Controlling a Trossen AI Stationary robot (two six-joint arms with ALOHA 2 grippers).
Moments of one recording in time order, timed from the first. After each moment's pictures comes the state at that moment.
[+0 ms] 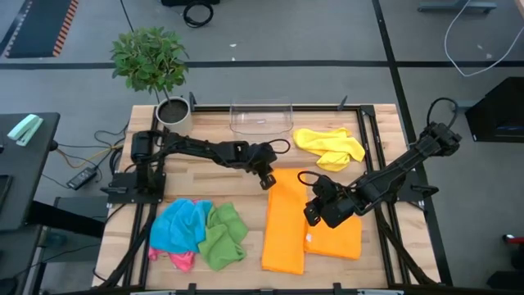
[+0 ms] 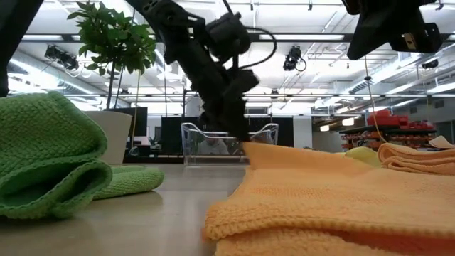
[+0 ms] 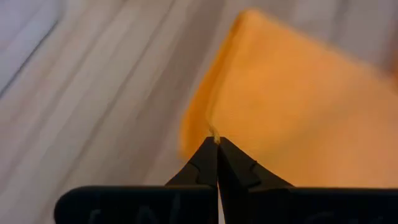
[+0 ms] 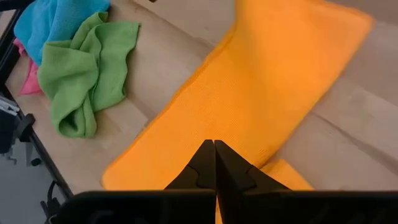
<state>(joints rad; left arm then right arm) 0.11 1.93 1.26 -0.23 -0.07 -0.32 0.54 1.37 1.02 -0.72 0.45 1.43</state>
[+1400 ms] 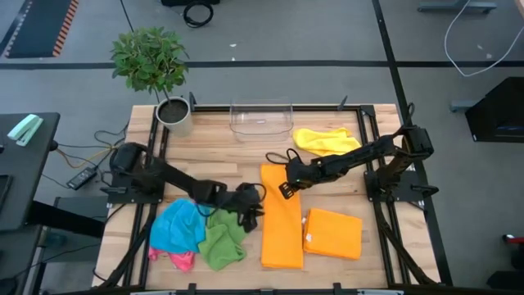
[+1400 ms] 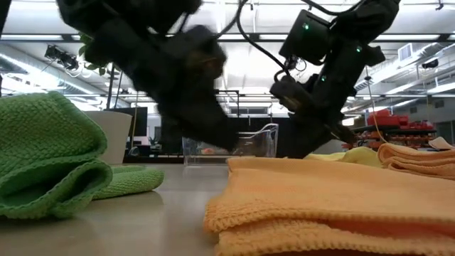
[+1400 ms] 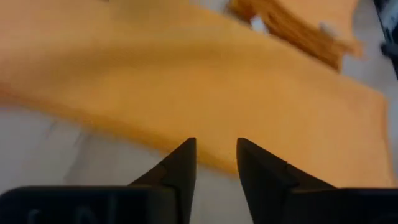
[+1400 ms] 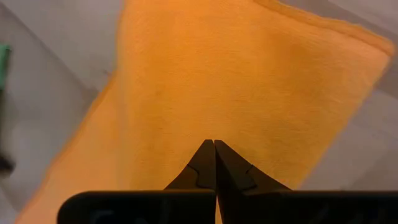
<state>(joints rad) -0.27 1.83 0.88 0.29 -0.17 -0.58 0.04 1.65 0.80 -0.19 0.14 0.97</state>
